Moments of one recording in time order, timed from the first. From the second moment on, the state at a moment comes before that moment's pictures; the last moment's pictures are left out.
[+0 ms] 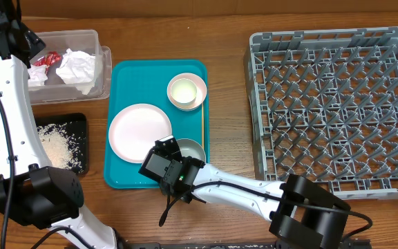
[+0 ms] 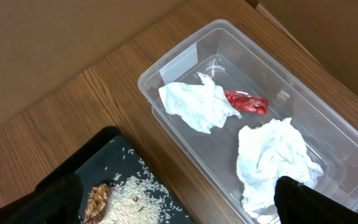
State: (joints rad) left arm 0.31 1.90 2.08 -1.12 -0.47 -0.47; right arm 1.13 1.92 1.26 -0.56 0.21 0.69
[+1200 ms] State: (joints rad) left arm 0.31 1.90 2.08 -1.12 -0.47 -0.47; right arm -0.06 1.68 1.71 -0.82 -0.52 0.38
